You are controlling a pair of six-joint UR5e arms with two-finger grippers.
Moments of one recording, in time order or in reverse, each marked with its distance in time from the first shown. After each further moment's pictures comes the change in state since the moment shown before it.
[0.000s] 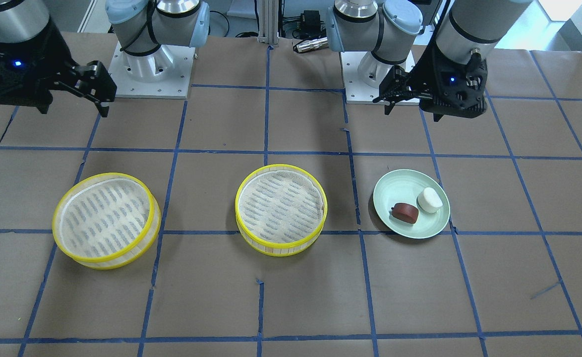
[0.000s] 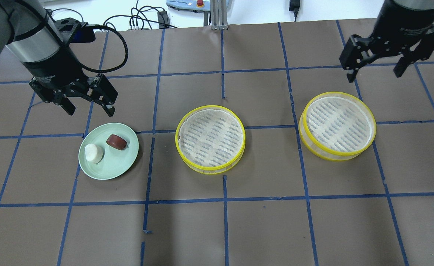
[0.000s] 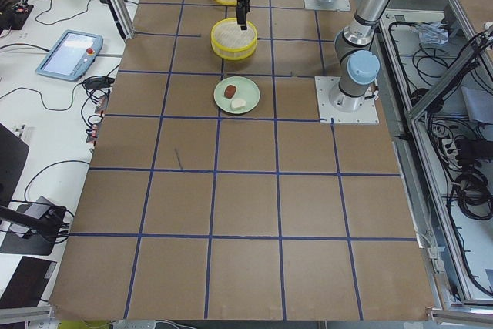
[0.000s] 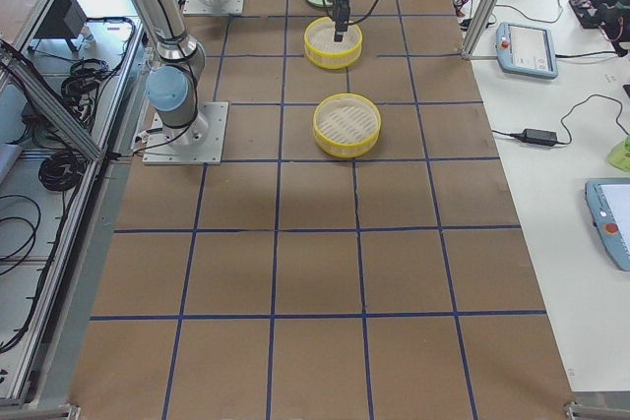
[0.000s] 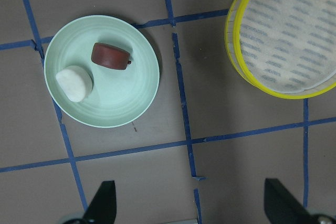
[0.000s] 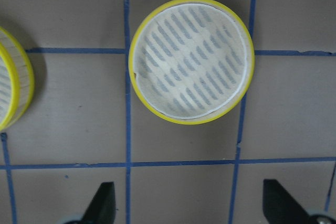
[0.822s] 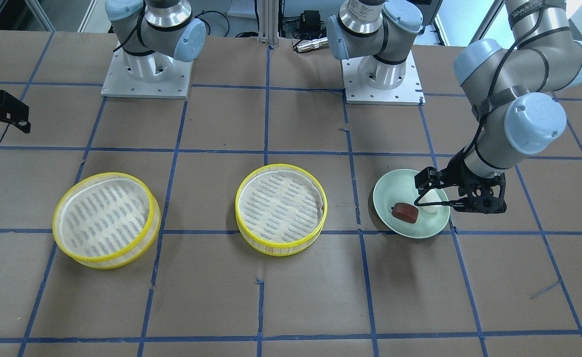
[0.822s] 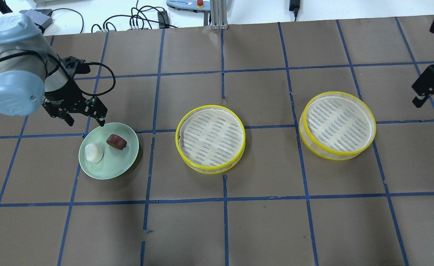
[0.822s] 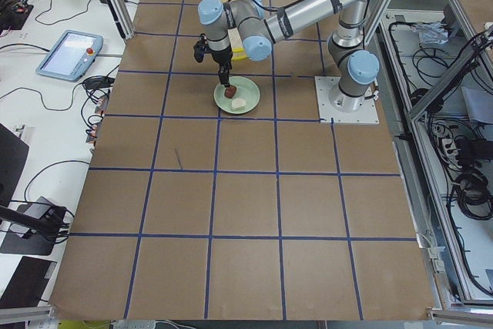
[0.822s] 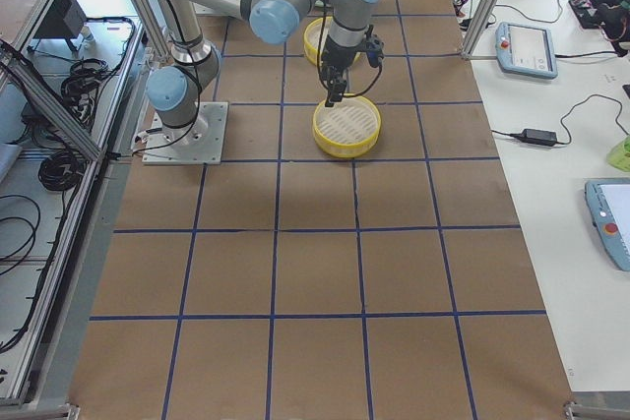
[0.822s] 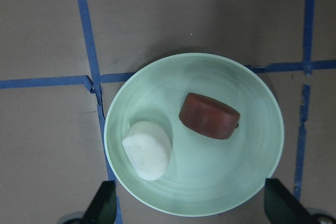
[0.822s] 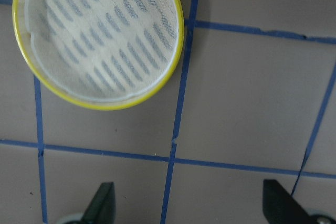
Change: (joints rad) left arm 0.179 -0.228 -0.245 0.467 0.071 0.119; right arm -0.310 0.059 0.179 -0.155 0.041 -0.386
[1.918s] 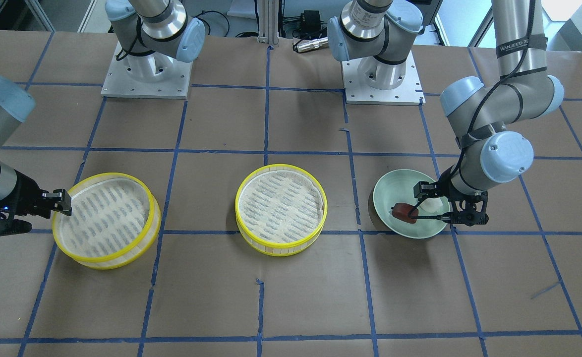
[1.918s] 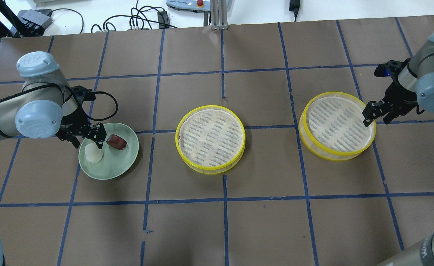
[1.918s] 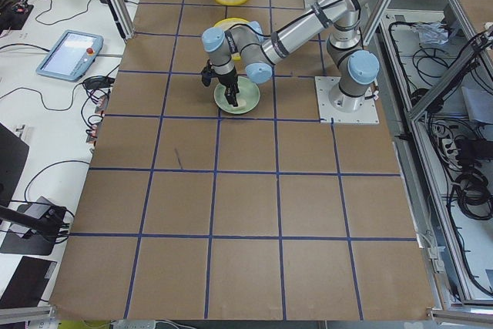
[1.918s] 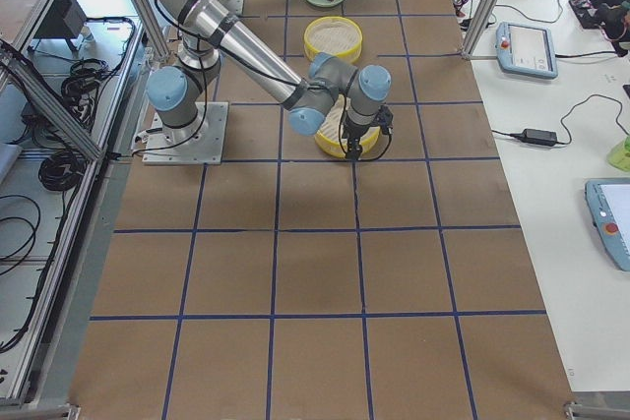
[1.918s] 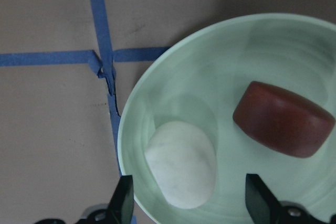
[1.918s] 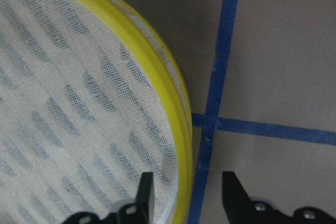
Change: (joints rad) left arm 0.020 -0.089 -0.089 0.105 0.083 0.005; right arm 0.003 0.285 0.216 -0.524 0.086 -0.003
